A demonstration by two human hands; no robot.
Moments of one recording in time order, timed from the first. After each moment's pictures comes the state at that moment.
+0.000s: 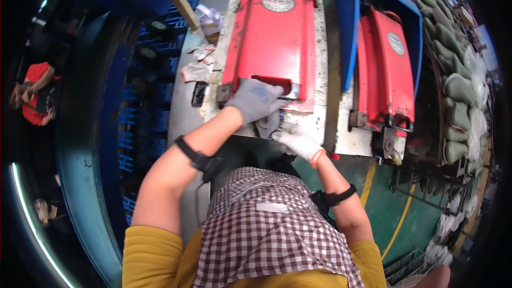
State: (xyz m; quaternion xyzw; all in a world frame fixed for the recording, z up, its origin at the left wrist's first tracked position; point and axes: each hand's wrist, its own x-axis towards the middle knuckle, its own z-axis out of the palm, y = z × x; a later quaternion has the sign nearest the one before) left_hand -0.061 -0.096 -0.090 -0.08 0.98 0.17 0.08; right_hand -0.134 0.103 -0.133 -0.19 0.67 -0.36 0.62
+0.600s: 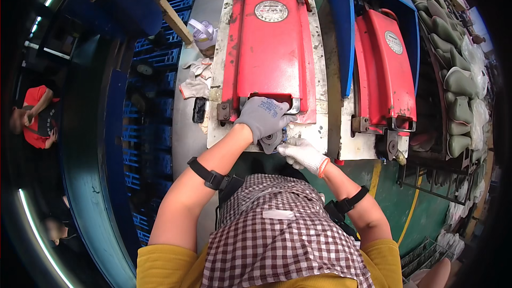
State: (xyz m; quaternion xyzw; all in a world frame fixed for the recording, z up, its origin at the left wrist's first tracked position) left_hand -0.079 -0.091 -0.084 -0.08 0.97 0.19 0.15; right_hand -0.139 0.105 -0.118 -0.08 0.64 -0.38 0.66
